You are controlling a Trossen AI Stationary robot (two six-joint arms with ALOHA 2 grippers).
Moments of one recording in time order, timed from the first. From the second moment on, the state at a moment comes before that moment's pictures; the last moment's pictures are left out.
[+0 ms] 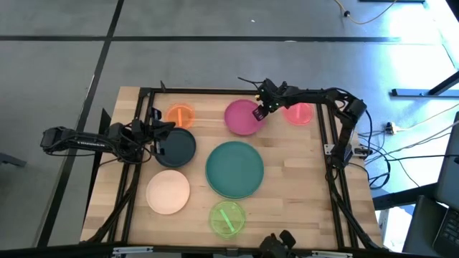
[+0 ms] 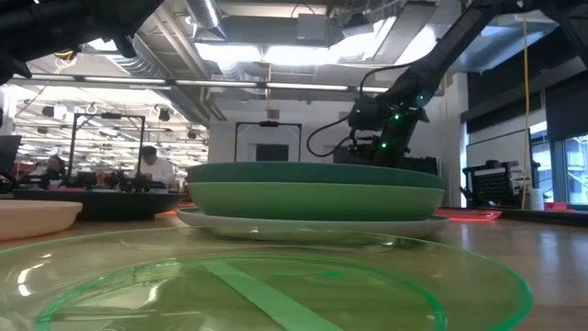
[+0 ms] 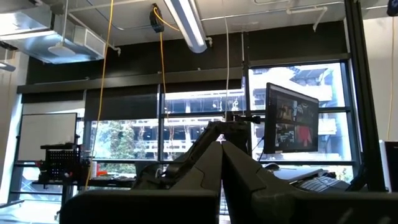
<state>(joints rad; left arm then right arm) 0.05 0.47 0.05 0.94 -0.17 0.09 -0.66 1.87 1.12 -0.37 -0.02 0.15</state>
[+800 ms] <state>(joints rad) 0.05 0.47 0.05 0.94 -0.17 0.09 -0.68 1.88 1.12 -0.29 0.01 0.10</state>
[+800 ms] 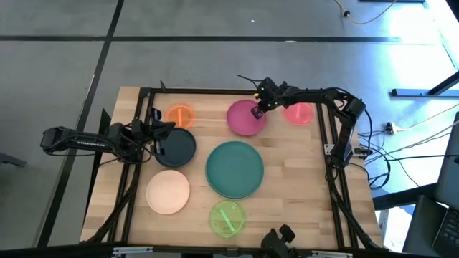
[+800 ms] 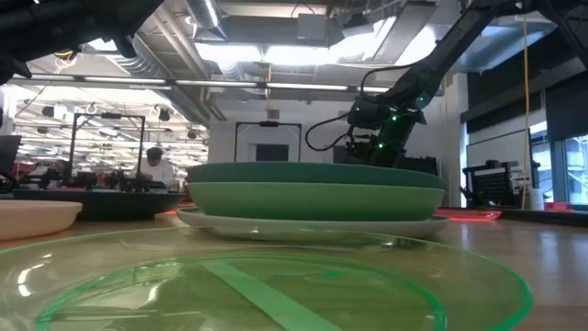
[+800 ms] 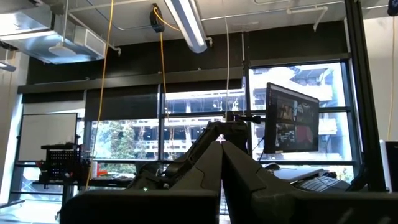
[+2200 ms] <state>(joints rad) 0.05 0.47 0.05 0.94 -0.17 0.09 -0.50 1.49 1.12 -0.47 -0.32 0.07</state>
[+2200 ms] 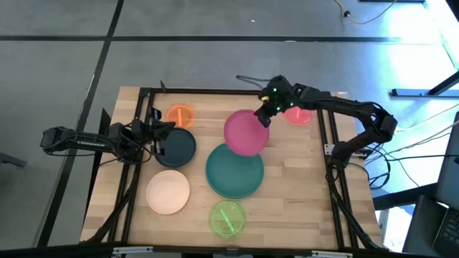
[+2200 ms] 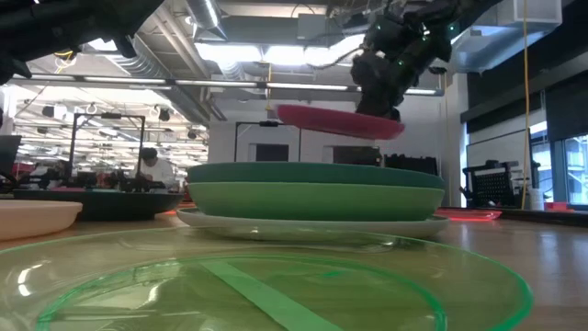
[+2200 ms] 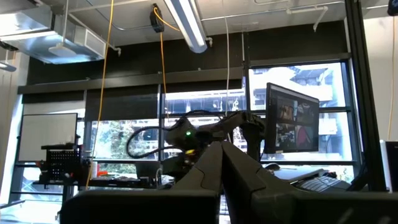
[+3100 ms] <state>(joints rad) 0.05 0.47 0.05 0.94 -0.18 0.09 -0.12 1.72 1.12 -0.29 -0.19 0.08</state>
